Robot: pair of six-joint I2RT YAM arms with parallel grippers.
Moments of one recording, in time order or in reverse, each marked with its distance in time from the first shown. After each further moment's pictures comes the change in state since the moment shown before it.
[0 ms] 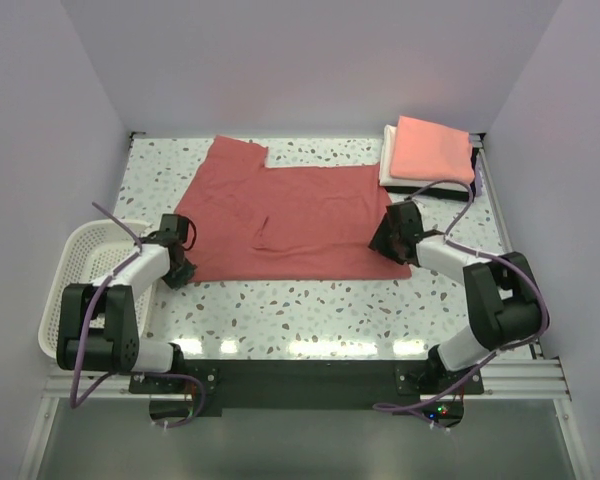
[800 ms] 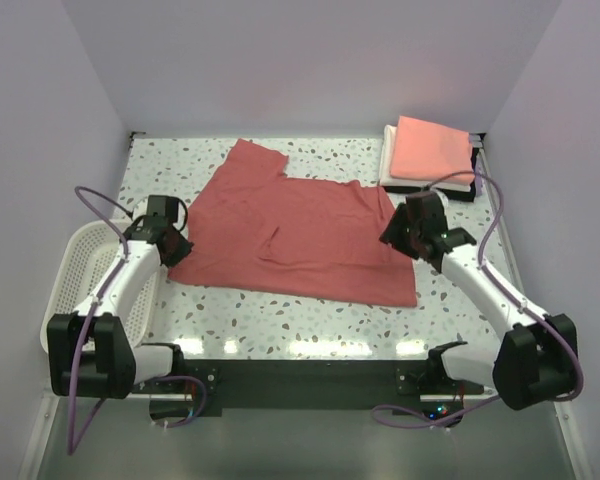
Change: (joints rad) left arm 0.000 -0.136 0.121 -0.061 0.064 0.070; right arm -0.013 -0.366 0.011 -0.322 -0.039 0.000
